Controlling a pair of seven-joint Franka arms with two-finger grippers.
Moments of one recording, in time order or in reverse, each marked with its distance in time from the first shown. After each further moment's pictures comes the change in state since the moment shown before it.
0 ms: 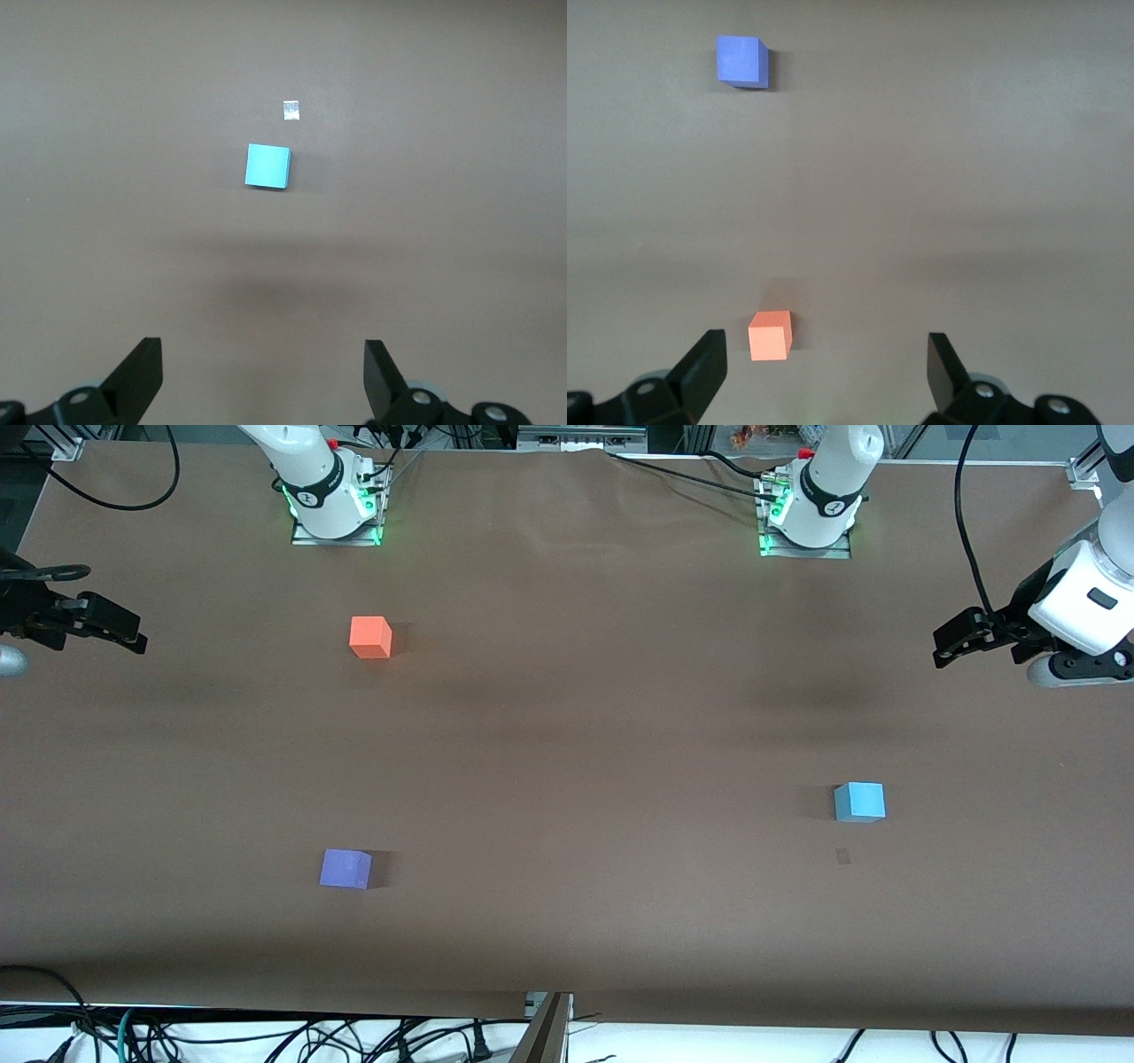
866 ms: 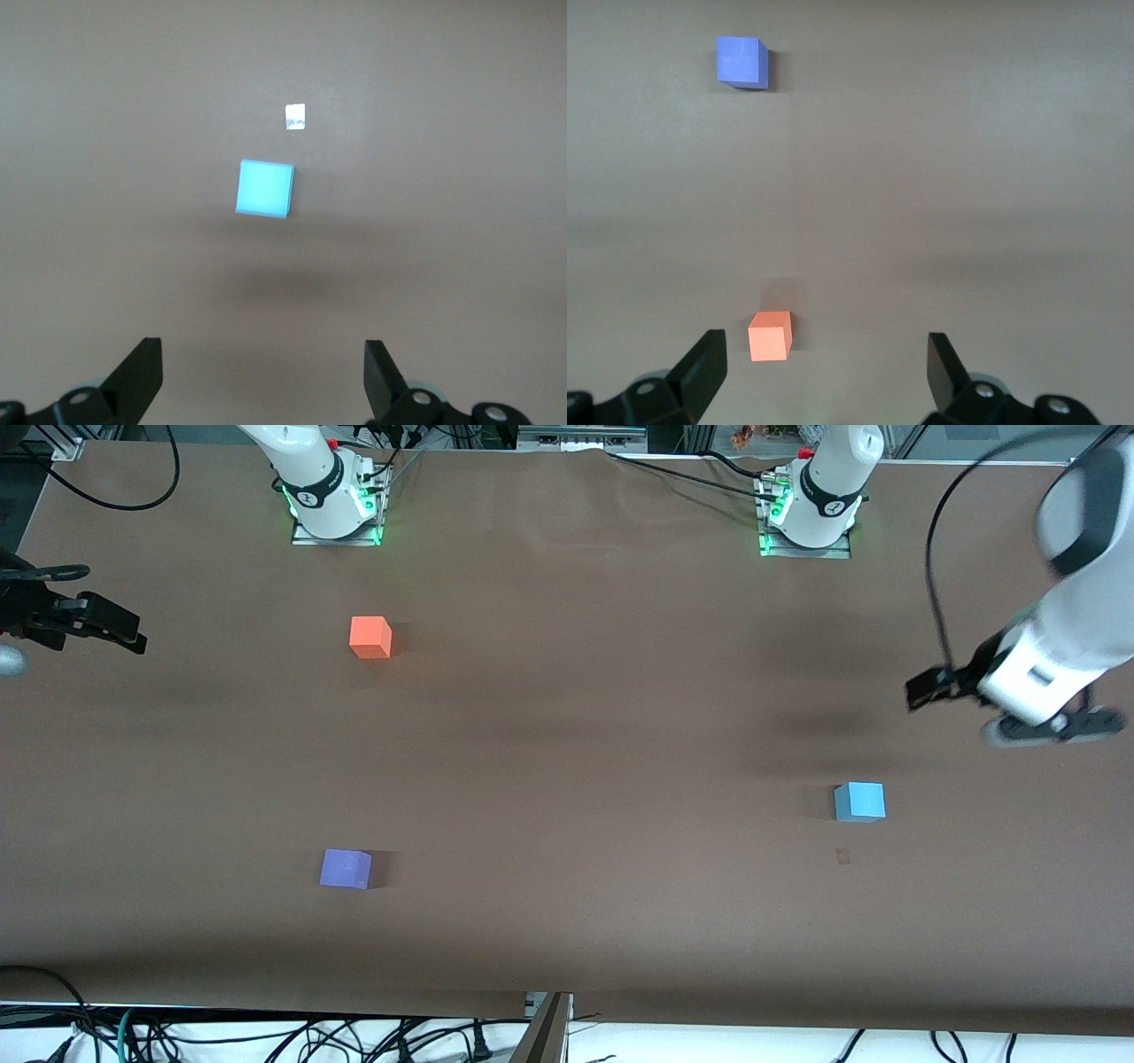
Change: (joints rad) left arm 0.011 0.148 0.004 -0.168 0.000 0.301 0.000; right arm 0.000 0.000 0.000 0.001 0.000 0.001 0.000
